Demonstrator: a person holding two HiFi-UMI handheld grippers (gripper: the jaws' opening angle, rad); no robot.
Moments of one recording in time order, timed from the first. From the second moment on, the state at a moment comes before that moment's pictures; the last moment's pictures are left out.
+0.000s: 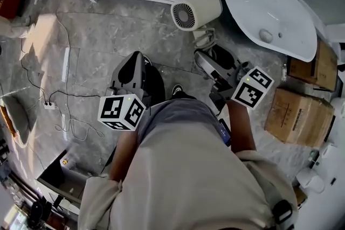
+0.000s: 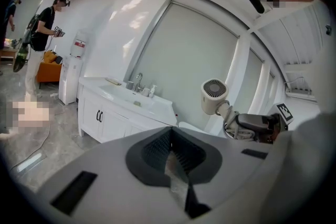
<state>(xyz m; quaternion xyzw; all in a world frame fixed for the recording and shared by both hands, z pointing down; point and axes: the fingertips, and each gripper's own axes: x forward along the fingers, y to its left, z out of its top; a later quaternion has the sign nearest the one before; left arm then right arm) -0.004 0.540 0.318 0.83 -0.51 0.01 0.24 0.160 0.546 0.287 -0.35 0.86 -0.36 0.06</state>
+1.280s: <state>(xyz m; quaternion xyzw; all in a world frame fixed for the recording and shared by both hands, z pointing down) -0.147 0.344 0.282 0.84 -0.48 -0.03 0.24 0.011 0.351 0.261 -0.35 0.84 -0.40 0.12</state>
